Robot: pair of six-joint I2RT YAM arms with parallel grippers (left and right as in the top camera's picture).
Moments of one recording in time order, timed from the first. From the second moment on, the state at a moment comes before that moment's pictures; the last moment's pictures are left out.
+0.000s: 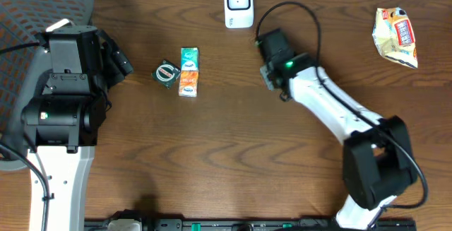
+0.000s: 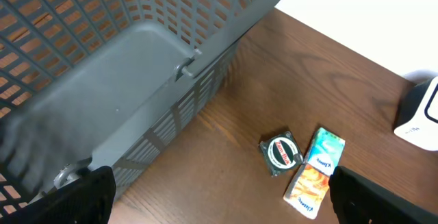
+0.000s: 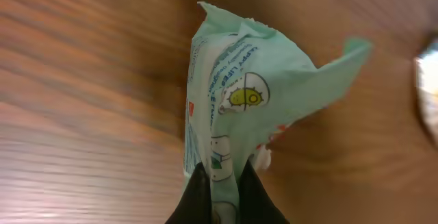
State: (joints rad) left arm -0.03 1.22 1.46 -1.02 -0.35 -0.49; right arm 0.47 1.88 1.36 -0.61 0.45 -0.01
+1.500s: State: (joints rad) left arm -0.03 1.22 1.46 -1.02 -0.35 -0.49; right arm 0.42 2.04 1.48 -0.79 0.05 -0.04
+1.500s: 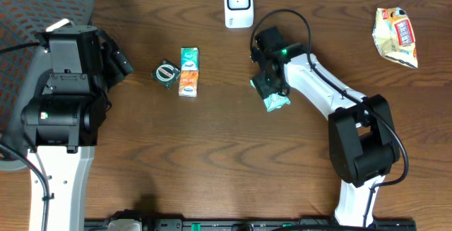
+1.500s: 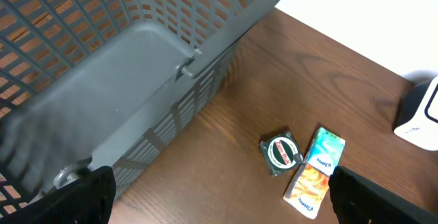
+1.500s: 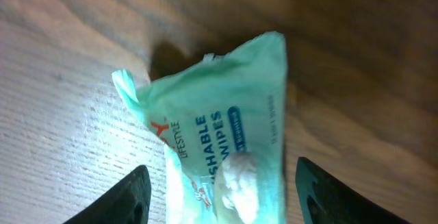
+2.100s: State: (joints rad) left arm -0.03 1.22 1.46 -1.02 -0.35 -0.49; right arm 0.42 2.05 1.49 -0.71 0.00 0.05
